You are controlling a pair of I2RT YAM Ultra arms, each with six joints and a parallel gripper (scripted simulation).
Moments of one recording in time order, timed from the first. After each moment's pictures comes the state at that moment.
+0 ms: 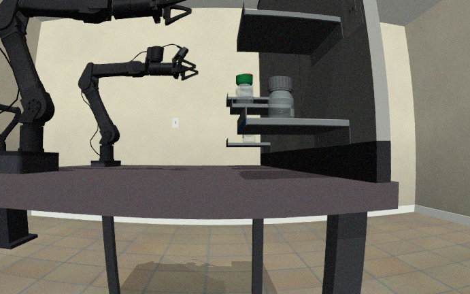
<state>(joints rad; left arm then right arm) 0.01 1.06 1.04 -0.03 0.00 0.00 0.15 1.09 0.99 0.13 0.15 0.00</state>
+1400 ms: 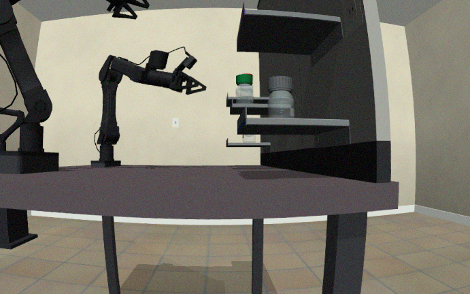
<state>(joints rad) -0.62 1.51 1.06 0.18 -0.45 -0.04 0.57 1.05 1.66 -0.99 -0.07 -0.04</state>
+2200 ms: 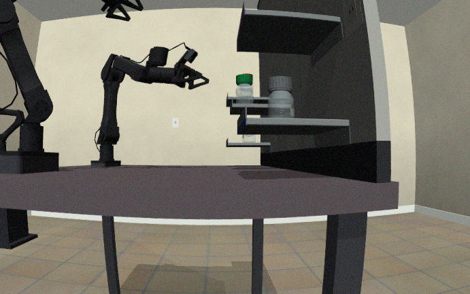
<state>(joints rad) -0.66 1.59 1.13 0.28 -0.47 -0.04 0.63 1.07 1.73 -1.11 -0.06 -0.04</state>
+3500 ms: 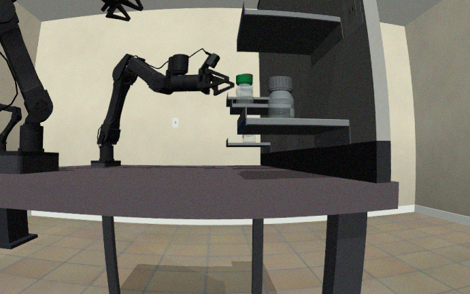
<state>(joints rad) -0.57 1.93 1.34 0.55 -0.37 0.00 0.63 1.07 1.73 -1.11 -0.06 -0.04</state>
